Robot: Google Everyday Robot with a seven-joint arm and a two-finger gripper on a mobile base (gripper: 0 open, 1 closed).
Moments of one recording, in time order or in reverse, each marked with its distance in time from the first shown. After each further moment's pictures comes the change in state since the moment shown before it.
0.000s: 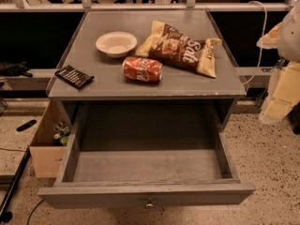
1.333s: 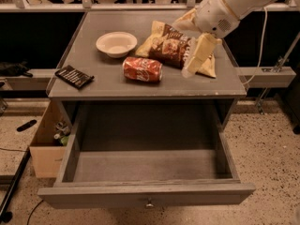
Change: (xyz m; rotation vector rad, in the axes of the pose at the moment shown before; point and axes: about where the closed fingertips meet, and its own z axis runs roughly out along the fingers) arm -0.160 -0.103 0.093 -0.189 -0.531 -0.249
